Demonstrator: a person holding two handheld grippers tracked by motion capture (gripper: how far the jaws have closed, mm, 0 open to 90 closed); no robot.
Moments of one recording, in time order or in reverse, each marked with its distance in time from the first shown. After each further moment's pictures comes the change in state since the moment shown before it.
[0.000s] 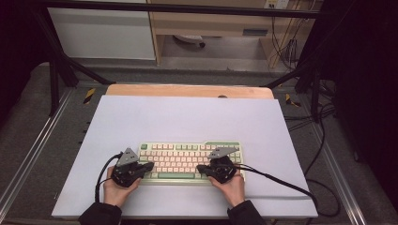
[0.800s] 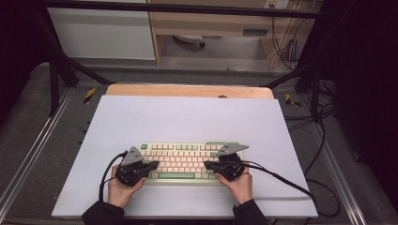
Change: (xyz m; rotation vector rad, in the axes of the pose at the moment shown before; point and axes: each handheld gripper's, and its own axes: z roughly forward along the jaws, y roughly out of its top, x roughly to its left) left arm -0.014 0.013 0.003 -0.022 -0.015 0.017; right arm -0.010 0.003 -0.025 -0.024 -0.041 0.015
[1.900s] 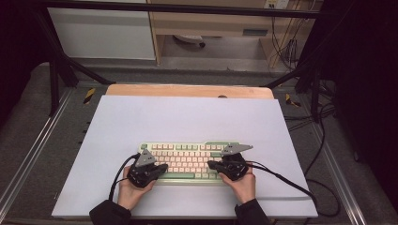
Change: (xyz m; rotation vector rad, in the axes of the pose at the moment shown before) left arm -0.014 -0.001 0.026 0.045 -0.012 0.025; right arm -0.007 -0.004 -0.006 -0.001 -0.010 0.010
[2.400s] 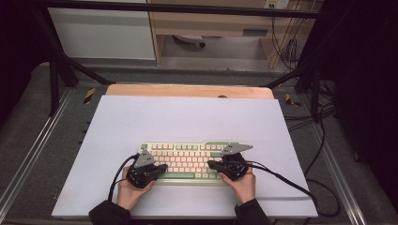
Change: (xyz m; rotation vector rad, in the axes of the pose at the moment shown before) left arm 0.001 -0.001 -0.005 -0.020 -0.012 0.006; right arm 0.000 0.000 0.000 0.000 -0.001 0.000
